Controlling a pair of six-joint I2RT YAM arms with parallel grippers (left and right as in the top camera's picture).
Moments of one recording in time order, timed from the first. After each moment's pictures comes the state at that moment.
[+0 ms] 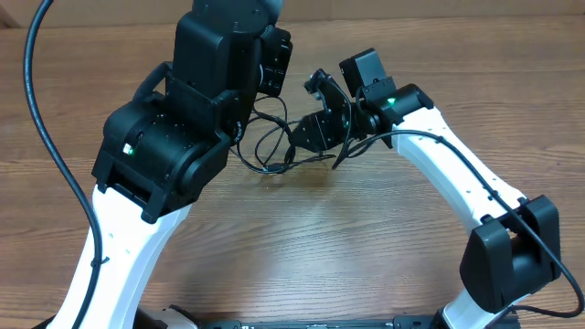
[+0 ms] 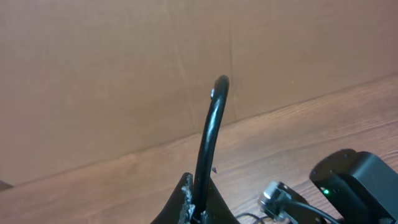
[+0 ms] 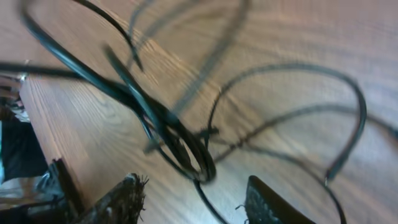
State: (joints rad) left arm -0.60 1.57 2.20 -1.04 -0.41 -0.03; right arm 0.44 1.81 1.50 -0.71 -0.60 0.06
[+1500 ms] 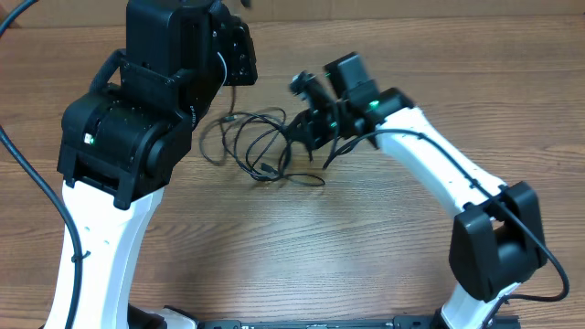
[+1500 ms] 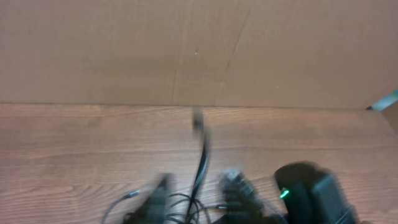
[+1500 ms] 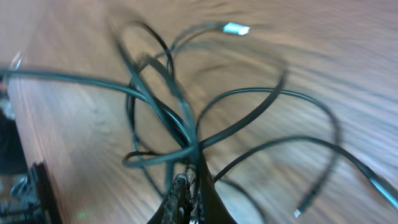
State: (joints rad) left arm -0.44 1.57 2.23 -1.15 -0.20 -0.34; right arm 0.43 1.88 1.50 -0.62 -0.60 0.02
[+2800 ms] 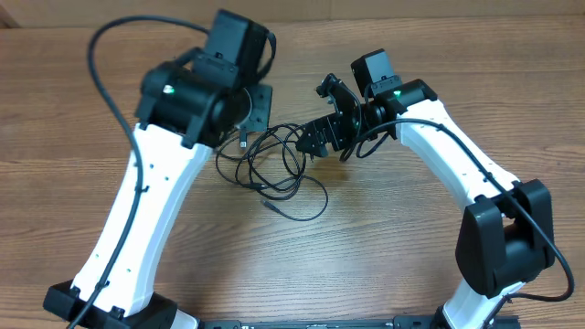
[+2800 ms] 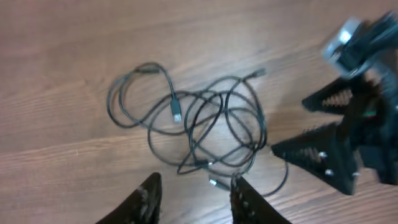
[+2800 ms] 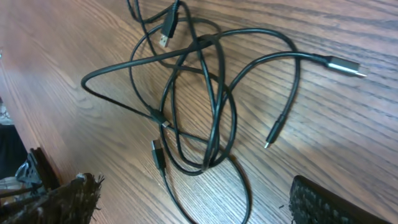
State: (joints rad) left arm -0.45 1.66 1.97 -1.37 -0.16 -0.25; right arm 0.37 1.88 1.50 -0.81 -0.60 -0.03
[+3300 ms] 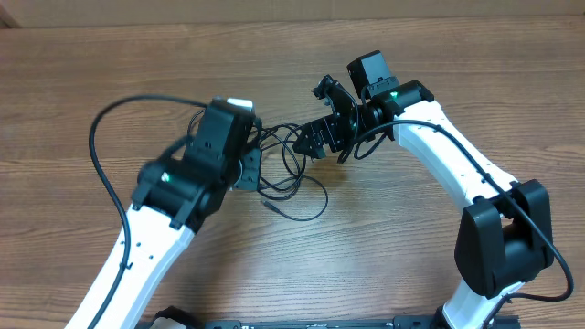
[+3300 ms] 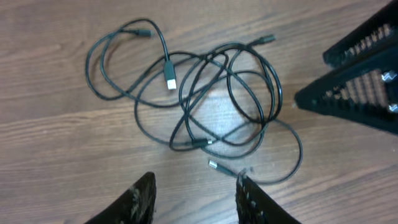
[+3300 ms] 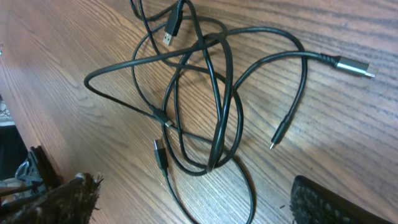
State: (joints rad) left arm -0.46 1.27 1.27 -0.99 -0.16 -0.28; right arm 0.38 1.88 1.50 -0.81 -0.60 -0.02
